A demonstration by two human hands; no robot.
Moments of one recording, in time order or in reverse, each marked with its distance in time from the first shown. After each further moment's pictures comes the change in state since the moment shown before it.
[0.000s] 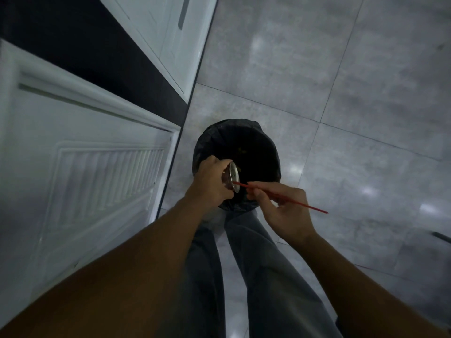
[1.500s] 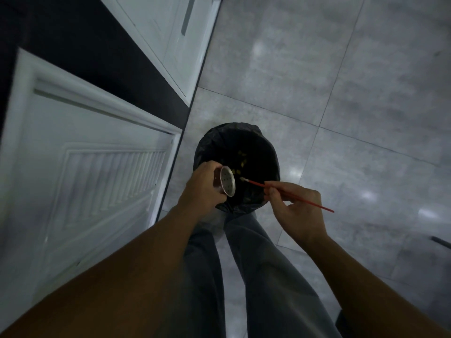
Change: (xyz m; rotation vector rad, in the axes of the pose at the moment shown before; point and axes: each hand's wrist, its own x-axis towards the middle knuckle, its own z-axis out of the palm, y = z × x) left_hand -0.011 -0.020 0.003 -0.157 0.118 -0.005; right_hand 0.000 -0.006 -0.020 -0.181 0.087 0.084
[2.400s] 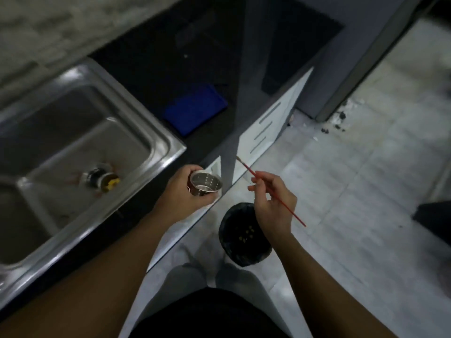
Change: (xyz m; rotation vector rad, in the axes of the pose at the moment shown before) left_hand -0.277 0.119 -0.241 -0.490 0.704 0.068; right_hand -0.075 -0.329 -0.103 0.262 0.082 -0.596
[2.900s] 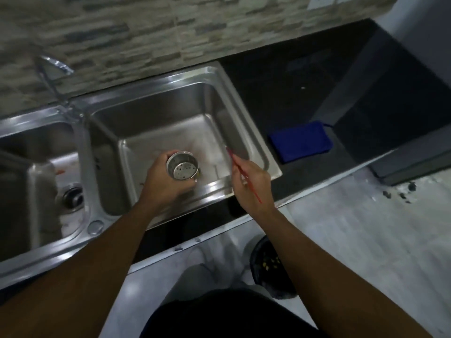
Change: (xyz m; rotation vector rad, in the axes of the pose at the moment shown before) left_hand -0.044 -0.089 -0.220 -0.114 0.540 -0.194; right_hand -0.002 -0.115 0.229 -0.012 -0.587 -0.442
